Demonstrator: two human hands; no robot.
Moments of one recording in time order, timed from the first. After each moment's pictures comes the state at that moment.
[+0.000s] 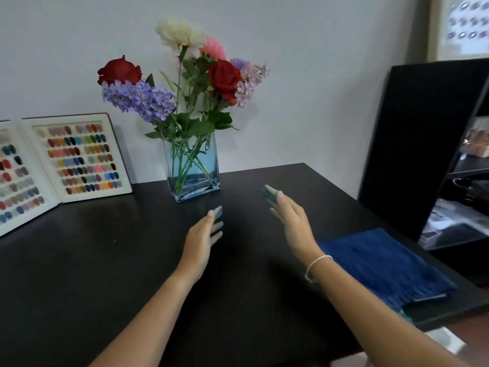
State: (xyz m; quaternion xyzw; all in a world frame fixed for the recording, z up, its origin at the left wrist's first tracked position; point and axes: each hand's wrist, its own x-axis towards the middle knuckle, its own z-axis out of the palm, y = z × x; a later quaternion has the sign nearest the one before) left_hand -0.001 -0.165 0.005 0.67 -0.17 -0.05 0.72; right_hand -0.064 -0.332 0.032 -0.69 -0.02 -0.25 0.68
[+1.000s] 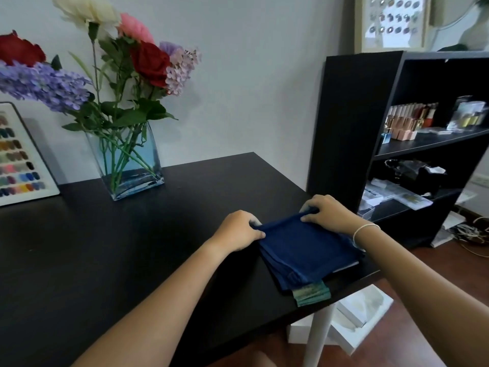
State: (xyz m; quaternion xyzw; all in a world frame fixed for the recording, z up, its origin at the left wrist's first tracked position) left_hand -0.046 -0.317 0.013 0.86 -0.37 -0.11 0.34; right_hand -0.135 -0.531 0.019 -0.96 0.13 -0.08 0.24
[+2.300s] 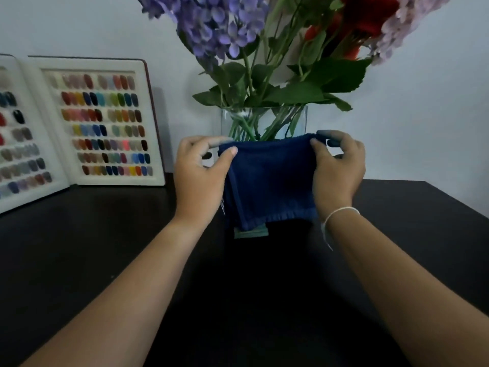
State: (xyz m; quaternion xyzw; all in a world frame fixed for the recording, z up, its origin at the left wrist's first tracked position) left_hand 0.196 -0.121 0.042 0.72 -0.17 0.37 0.56; right_hand 0.194 -0.291 0.048 -0.65 0.06 -0.48 0.59
